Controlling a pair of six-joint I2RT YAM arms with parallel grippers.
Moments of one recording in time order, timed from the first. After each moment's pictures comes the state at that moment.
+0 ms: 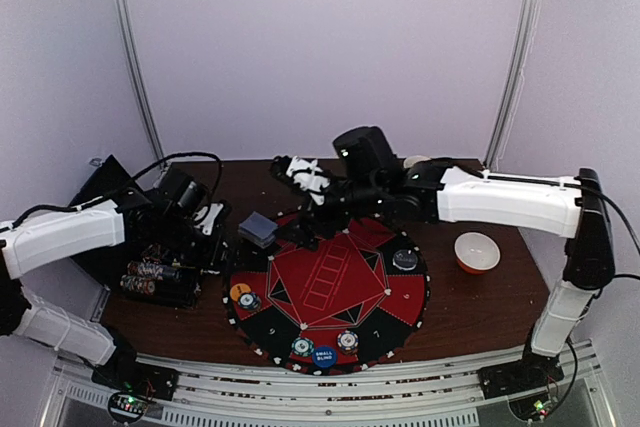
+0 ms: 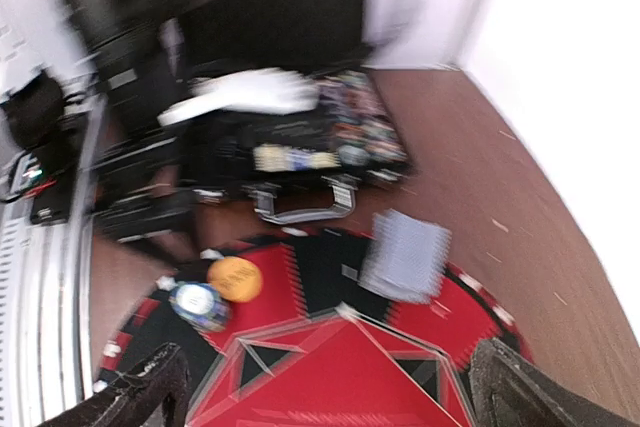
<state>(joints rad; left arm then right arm) -0.61 1.26 0.90 -0.67 0.17 -0.40 0.99 1.78 1.50 -0.22 -0.21 -0.28</state>
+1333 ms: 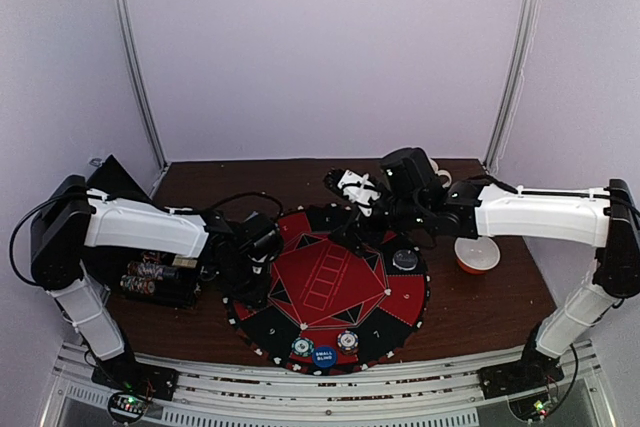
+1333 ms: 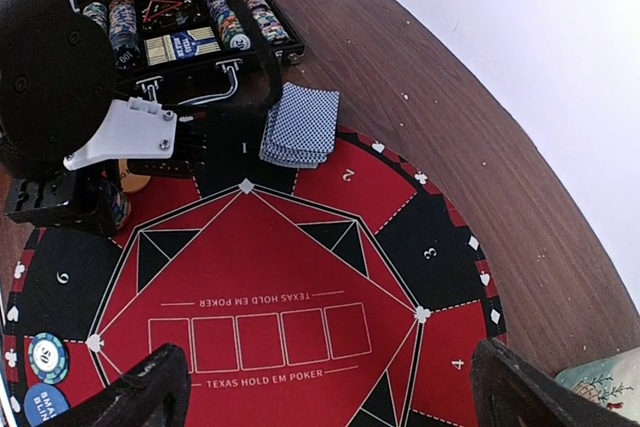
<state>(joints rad) -0.91 1.70 1.01 -0.68 -0.08 -0.59 0.88 1.56 1.15 -0.17 -0.01 -0.26</state>
